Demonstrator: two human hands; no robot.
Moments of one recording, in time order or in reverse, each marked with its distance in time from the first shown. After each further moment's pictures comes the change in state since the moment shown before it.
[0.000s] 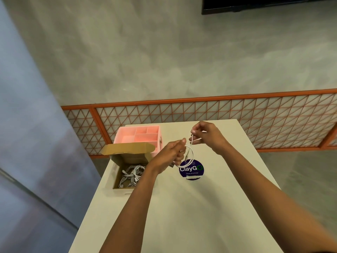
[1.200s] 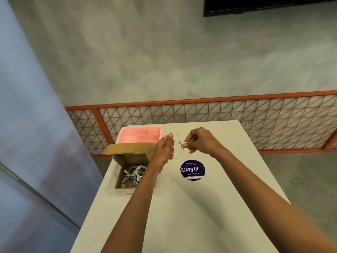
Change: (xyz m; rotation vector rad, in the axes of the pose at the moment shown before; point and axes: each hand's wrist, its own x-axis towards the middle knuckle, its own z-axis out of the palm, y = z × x) left_hand 0.001 -0.012 -0.010 0.006 0.424 0.143; right_hand -0.016 -0.020 0.022 -0.400 -0.161 0.073
